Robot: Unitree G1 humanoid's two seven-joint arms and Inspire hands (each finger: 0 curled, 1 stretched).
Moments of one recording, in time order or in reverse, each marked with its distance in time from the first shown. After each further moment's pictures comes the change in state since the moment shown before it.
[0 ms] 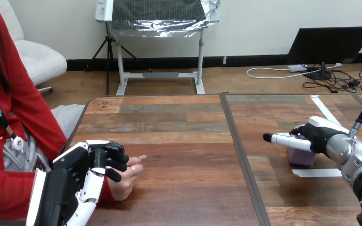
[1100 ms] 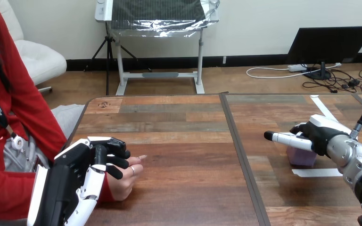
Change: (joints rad) left arm -0.017 0.000 0.000 0.000 0.001 0.000 -0.006; right arm 0.013 -0.004 -0.006 0.005 0.004 -0.033 -0.063
